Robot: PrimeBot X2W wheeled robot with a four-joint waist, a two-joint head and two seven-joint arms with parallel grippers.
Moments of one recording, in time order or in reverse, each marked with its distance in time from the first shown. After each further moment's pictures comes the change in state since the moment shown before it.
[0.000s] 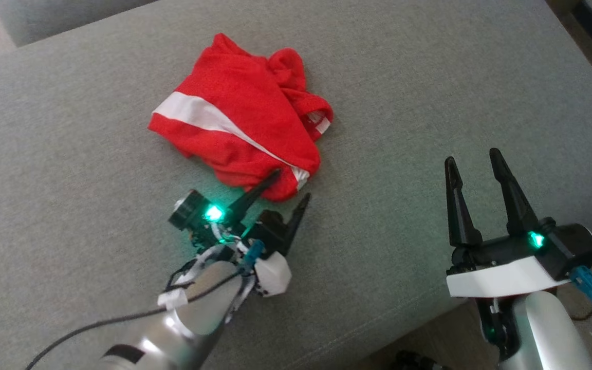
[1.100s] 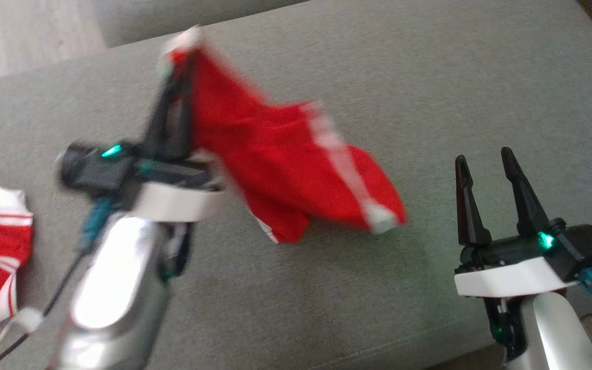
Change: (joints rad) left arm 0.142 0.078 0.498 -0.649 -0.169 -0.029 -0.001; right arm 0.008 0.000 -0.028 -0.017 -0.019 0.000 0.000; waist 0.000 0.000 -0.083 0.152
